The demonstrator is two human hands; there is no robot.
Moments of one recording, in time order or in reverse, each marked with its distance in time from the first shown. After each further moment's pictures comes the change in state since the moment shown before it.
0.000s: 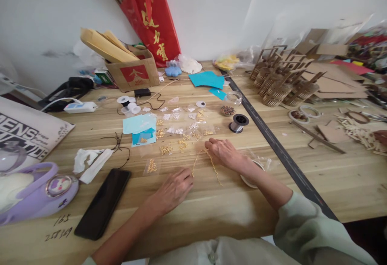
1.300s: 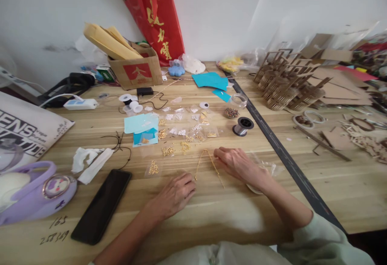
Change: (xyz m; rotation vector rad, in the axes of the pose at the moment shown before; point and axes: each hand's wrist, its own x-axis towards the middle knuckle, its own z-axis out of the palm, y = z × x) left_hand -0.006 -0.008 0.006 -0.053 0.092 0.061; right_hand -0.026 0.000 0.001 0.107 0.102 -0.011
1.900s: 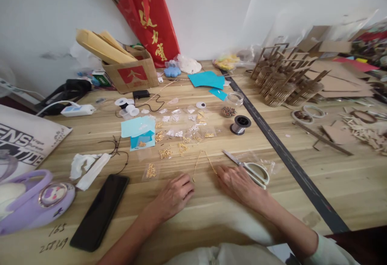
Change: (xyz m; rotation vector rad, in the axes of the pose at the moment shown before) left_hand 0.004 -0.003 0.008 -0.010 0.026 -0.041; right_hand -0.040 -0.020 0.035 -0.146 0.017 0.029
